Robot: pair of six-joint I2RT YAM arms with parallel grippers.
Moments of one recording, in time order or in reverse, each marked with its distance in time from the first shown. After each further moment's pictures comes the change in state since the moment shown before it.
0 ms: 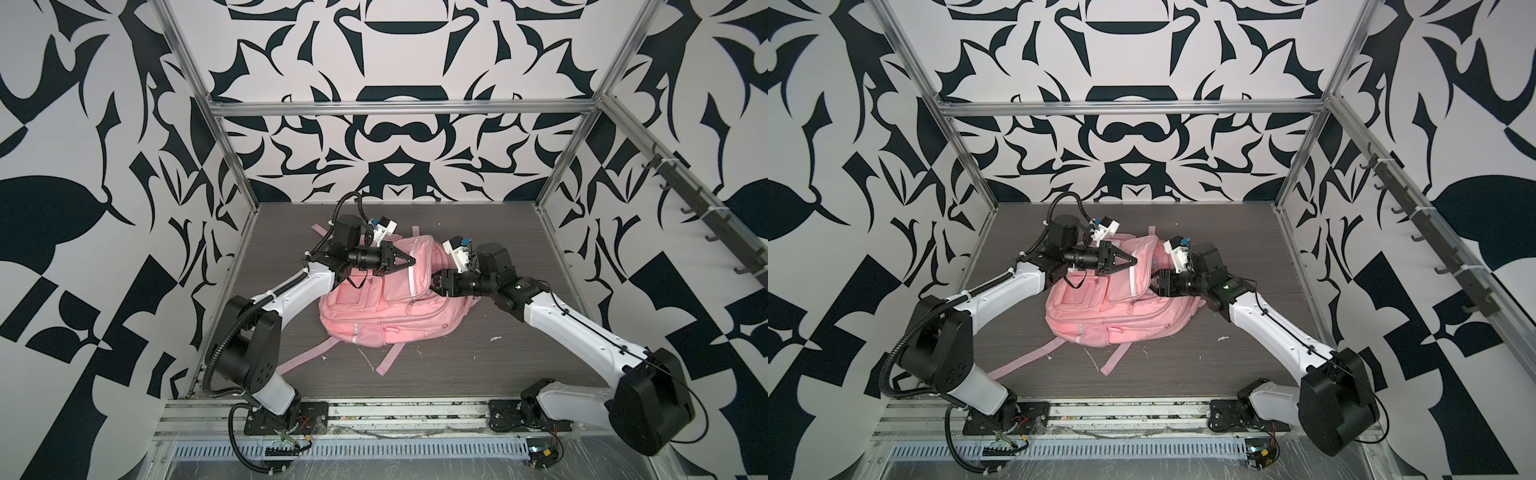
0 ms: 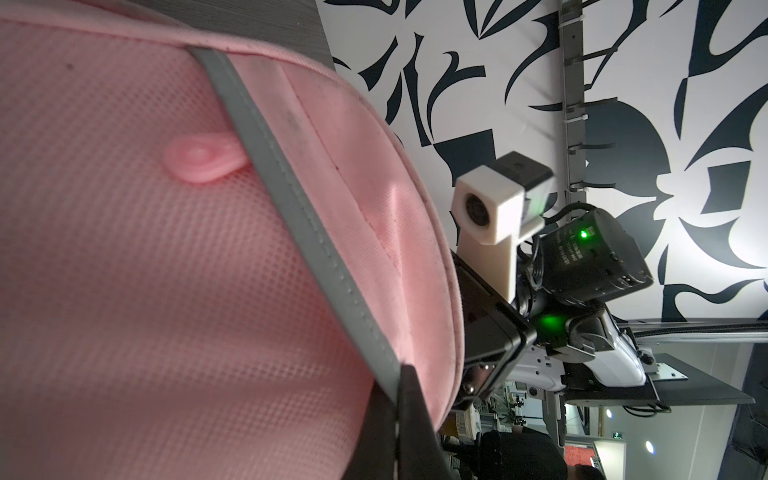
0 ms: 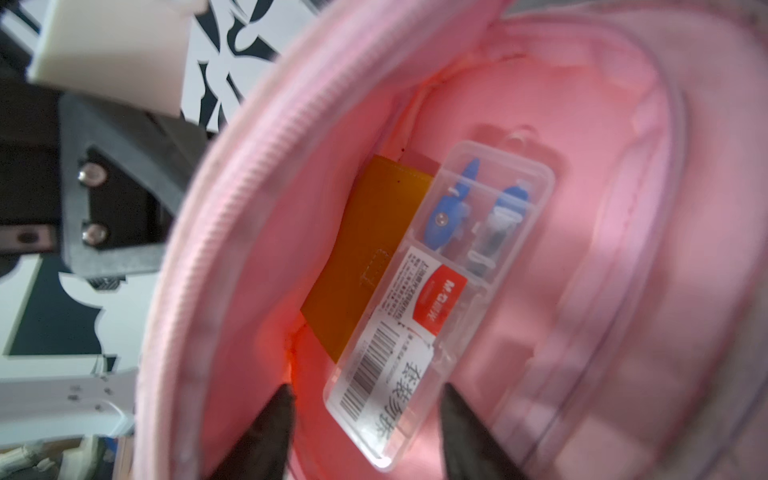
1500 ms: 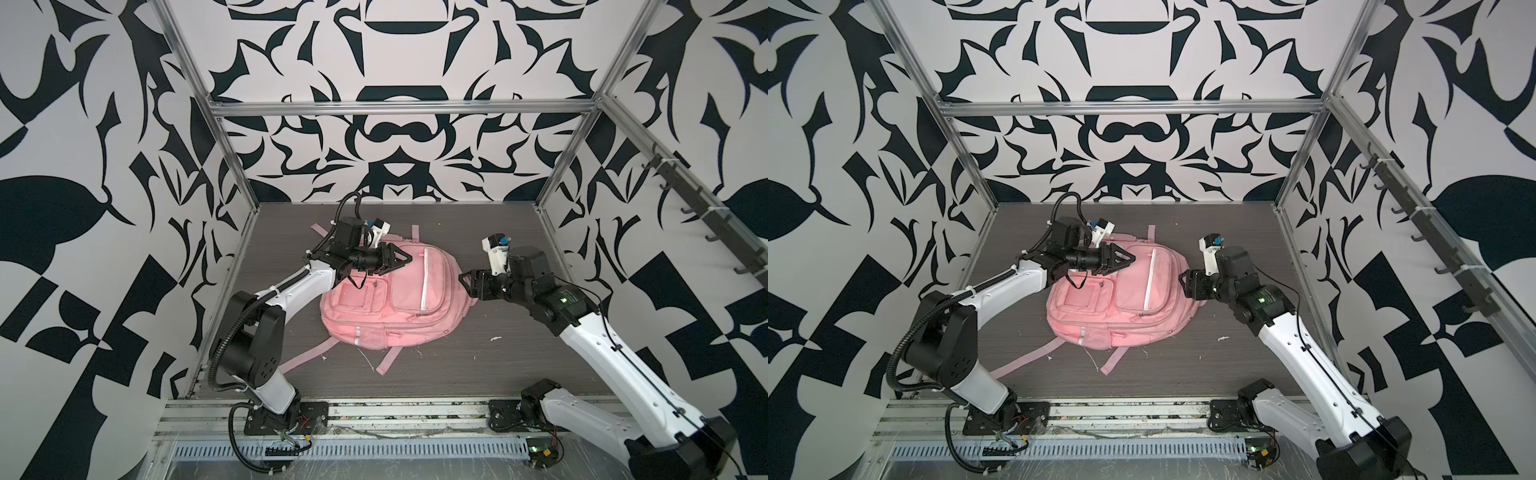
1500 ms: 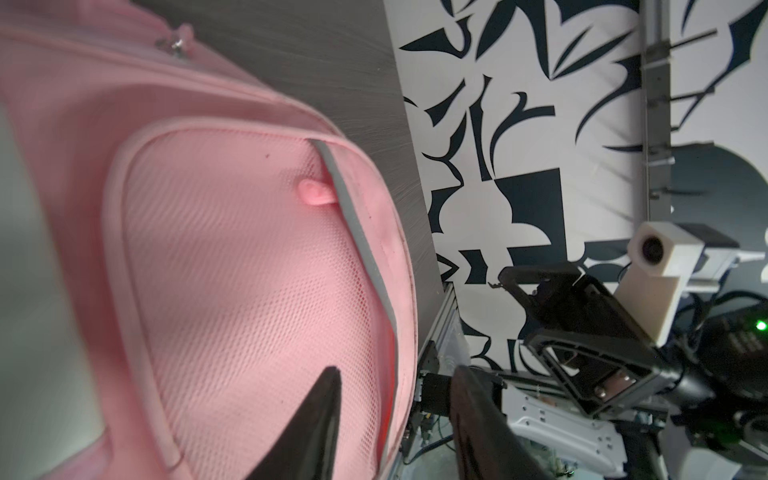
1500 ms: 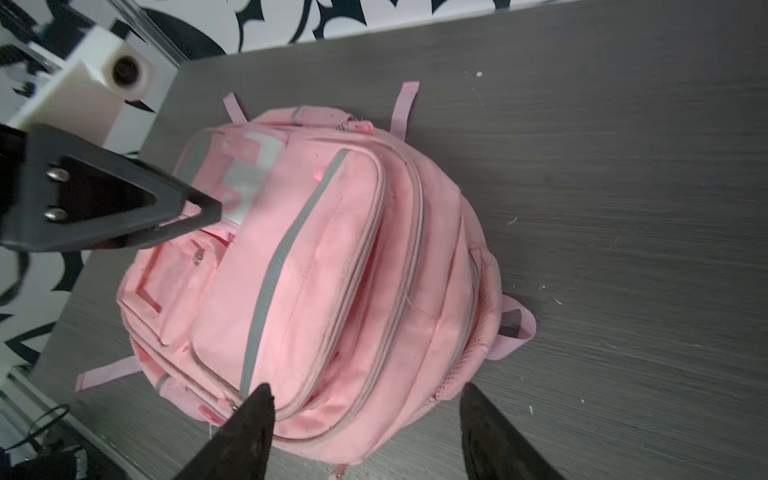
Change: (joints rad) left arm 0.008 0.023 0.012 -0.166 -0.197 0.116; right arm -0.070 -0.245 0.096 -0.438 0.393 -0.168
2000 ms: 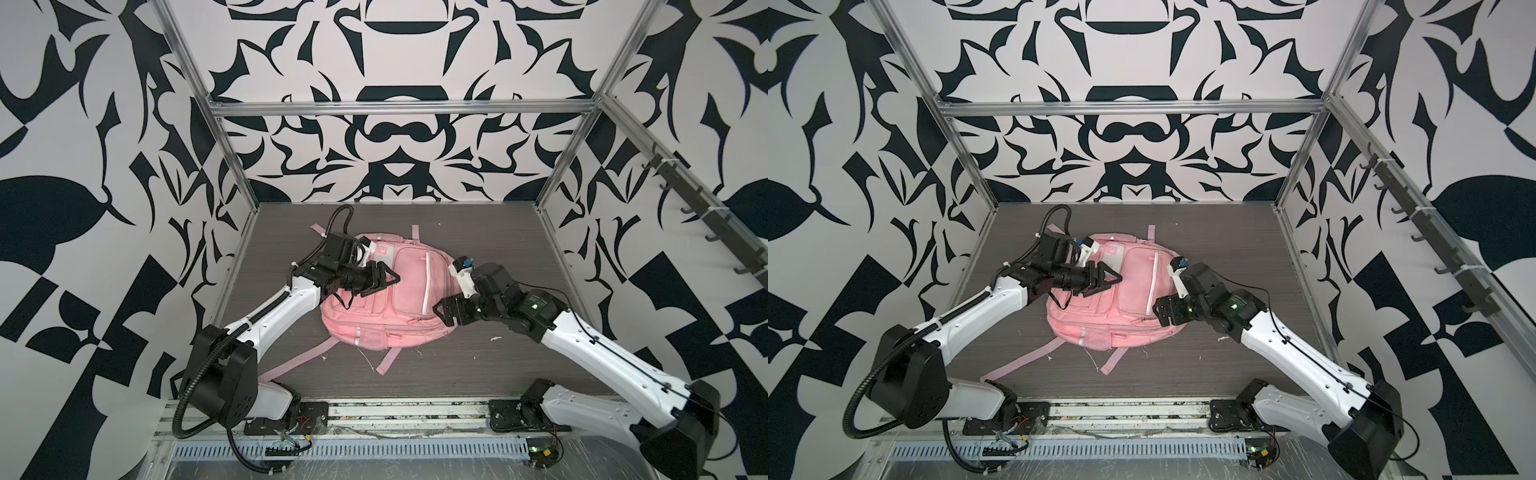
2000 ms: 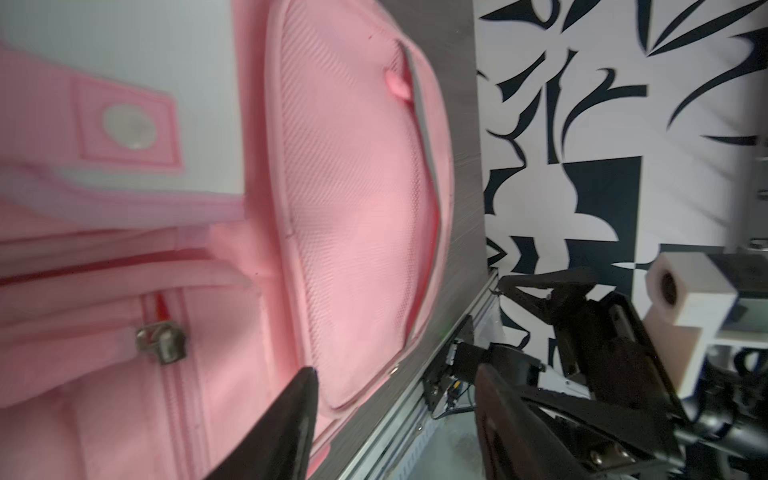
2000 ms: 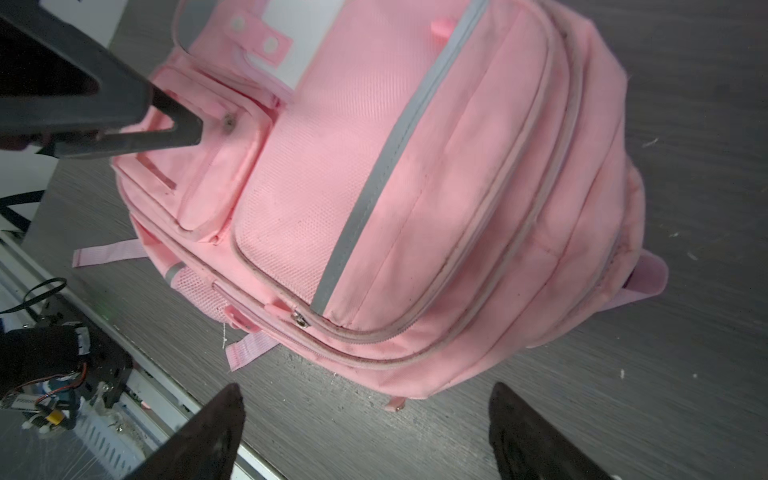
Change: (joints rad) left arm -0.021 -0.199 -0.139 -0.255 -0.138 0.045; right arm 0.279 0.071 -0.063 -0.032 0.069 0.097
